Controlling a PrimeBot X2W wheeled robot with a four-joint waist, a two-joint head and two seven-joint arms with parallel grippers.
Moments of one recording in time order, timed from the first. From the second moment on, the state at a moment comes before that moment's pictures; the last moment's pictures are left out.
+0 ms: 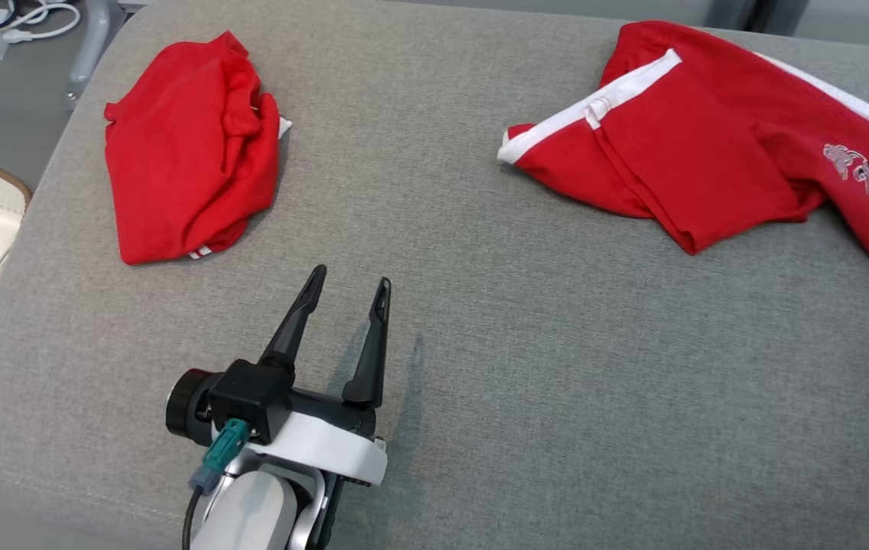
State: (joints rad) left arm -0.23 0.05 -0.38 0.16 -0.28 0.08 -0.26; right arm -0.86 -0.48 0.01 1.04 0.52 0.13 -0.11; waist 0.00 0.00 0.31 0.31
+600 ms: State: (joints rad) left arm -0.20 0.05 -0.28 0.16 -0.25 0.07 -0.26; right arm -0.68 -0.31 0.20 0.66 0.41 0.13 -0.26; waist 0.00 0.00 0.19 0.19
